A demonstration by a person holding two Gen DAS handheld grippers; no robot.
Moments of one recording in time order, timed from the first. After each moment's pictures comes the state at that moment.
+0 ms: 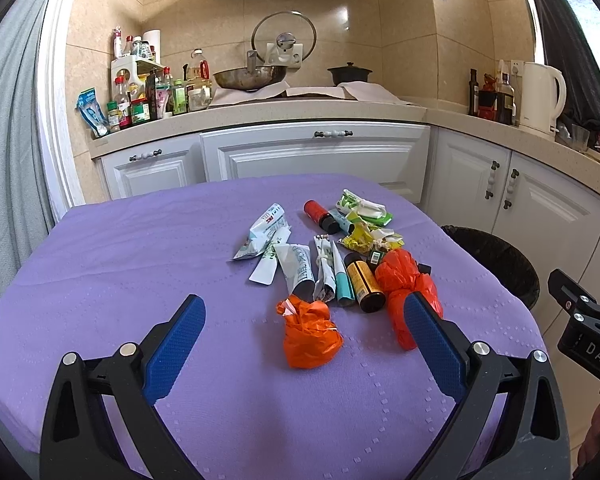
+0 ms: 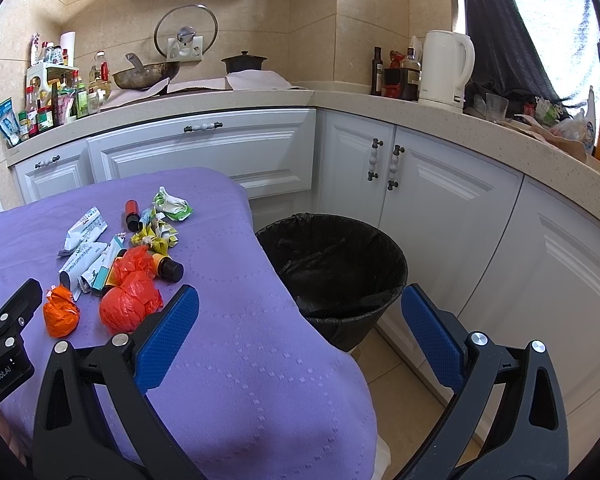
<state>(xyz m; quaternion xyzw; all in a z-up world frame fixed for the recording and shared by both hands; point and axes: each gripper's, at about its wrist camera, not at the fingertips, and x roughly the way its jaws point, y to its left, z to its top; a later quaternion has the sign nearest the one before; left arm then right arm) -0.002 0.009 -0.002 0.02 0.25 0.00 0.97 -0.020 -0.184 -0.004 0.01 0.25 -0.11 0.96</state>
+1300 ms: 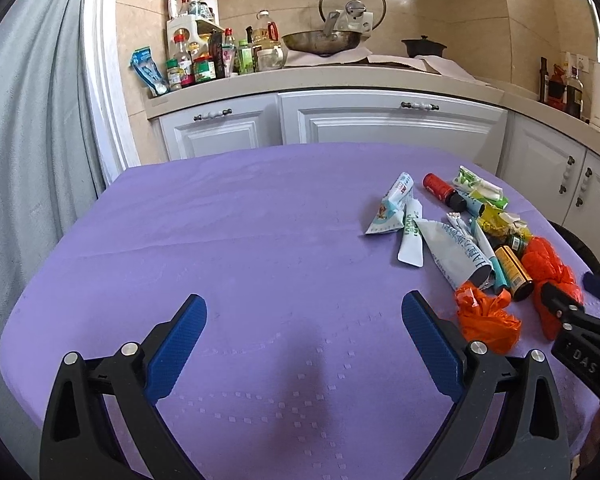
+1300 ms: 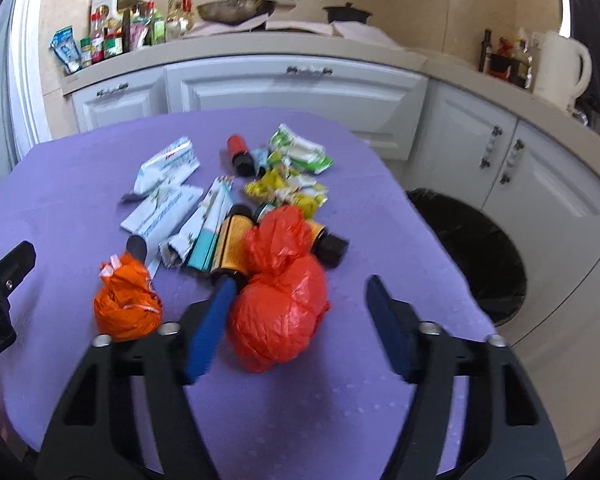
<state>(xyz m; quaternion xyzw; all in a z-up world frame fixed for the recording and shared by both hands) 0.024 0.105 -0.025 0.00 0.31 0.10 0.95 0.054 -0.075 -0.044 -0.04 0.34 0.03 0.94</state>
